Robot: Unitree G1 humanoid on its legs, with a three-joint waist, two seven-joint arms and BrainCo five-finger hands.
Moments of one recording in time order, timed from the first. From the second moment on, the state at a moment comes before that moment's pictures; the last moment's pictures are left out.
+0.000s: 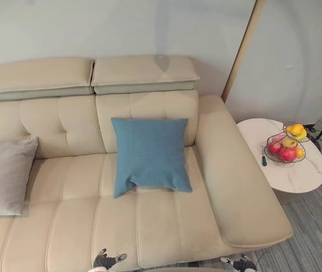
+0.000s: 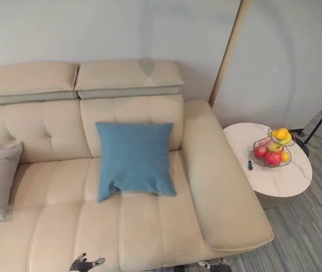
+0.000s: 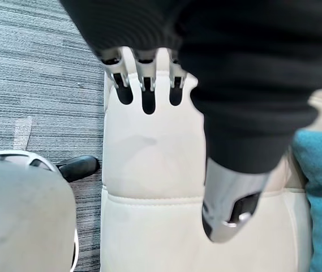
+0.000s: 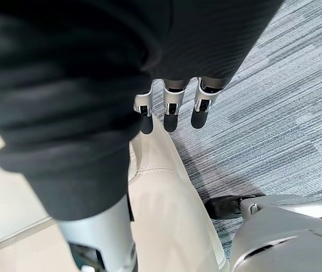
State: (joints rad) left arm 0.12 0.07 0.25 1.05 0.11 -0.07 0.08; right arm 0.10 -0.08 -0.39 1.05 -0.08 -0.01 -0.08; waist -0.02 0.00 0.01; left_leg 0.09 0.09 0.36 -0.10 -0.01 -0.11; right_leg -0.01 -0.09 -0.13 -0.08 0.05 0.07
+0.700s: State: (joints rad) left arm -0.03 0.06 0.20 0.97 0.06 -0.06 0.13; right arm 0.03 -0.02 -0.22 0.92 -0.08 0.01 -0.13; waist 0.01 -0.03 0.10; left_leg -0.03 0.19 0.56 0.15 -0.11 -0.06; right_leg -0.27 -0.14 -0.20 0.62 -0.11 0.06
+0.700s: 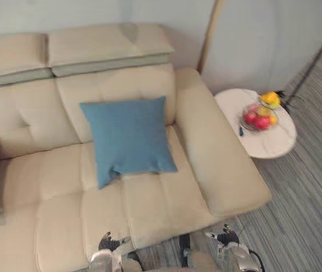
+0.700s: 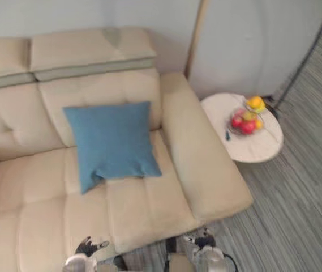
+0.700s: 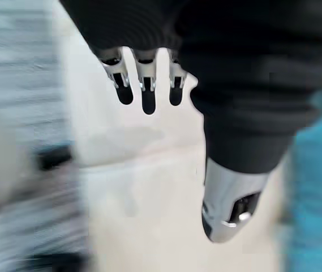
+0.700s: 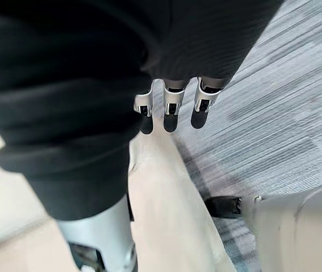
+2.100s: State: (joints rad) left arm 0.03 -0.02 0.26 1.00 0.02 -0.04 0.13; right arm 0.05 -0.01 -0.31 0.96 -0.08 0.02 -0.14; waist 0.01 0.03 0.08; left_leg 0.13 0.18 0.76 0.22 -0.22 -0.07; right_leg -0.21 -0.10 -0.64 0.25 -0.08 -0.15
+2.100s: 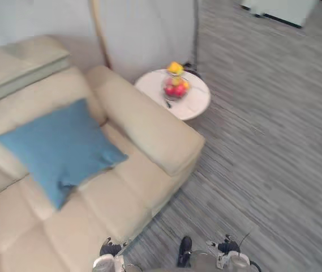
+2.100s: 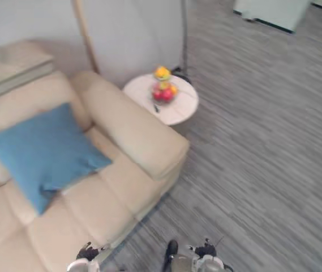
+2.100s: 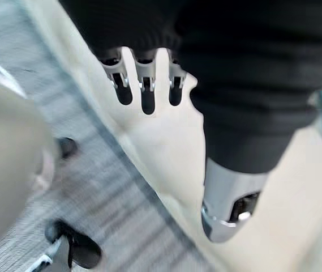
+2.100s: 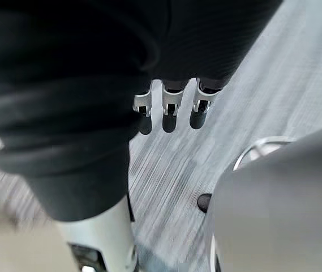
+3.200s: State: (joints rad) left arm 0.03 0.00 0.14 1.07 0.02 -0.03 0.10; right arm -0.02 -0.06 -0.32 1.06 -0.08 0.02 -0.16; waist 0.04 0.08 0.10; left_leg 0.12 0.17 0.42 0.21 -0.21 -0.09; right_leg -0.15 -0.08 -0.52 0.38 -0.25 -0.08
